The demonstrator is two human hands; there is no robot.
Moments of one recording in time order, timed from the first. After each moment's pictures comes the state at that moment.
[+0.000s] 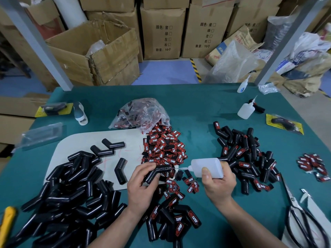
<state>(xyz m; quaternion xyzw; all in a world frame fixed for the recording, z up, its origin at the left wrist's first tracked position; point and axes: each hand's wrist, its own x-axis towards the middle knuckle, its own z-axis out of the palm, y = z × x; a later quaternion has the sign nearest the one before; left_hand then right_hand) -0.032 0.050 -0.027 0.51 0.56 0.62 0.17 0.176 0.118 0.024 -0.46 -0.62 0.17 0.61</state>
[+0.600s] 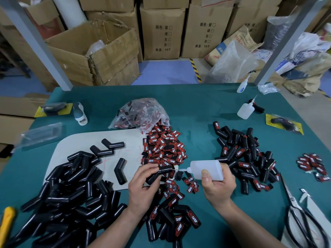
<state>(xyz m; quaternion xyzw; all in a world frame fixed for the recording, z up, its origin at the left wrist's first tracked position) -0.030 0.050 -0.029 0.53 0.55 0.62 0.19 0.174 0.114 0.022 -0.45 -0.62 0.18 0.62</state>
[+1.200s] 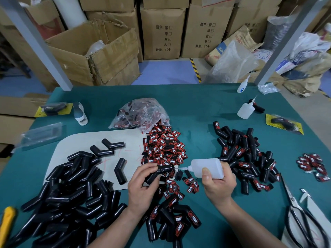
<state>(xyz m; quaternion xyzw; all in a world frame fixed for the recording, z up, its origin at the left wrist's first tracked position) -0.030 0.049 -0.022 0.53 0.55 0.63 0.17 0.175 0.119 0.022 -0.45 -0.62 0.18 0.62</state>
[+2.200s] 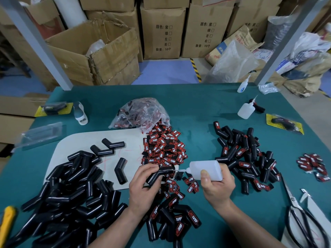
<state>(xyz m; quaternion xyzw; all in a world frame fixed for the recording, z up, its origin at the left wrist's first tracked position) -0.030 0.049 -0.024 0.54 0.56 0.61 0.17 0.172 0.114 0.020 -0.44 -0.63 0.18 0.62</state>
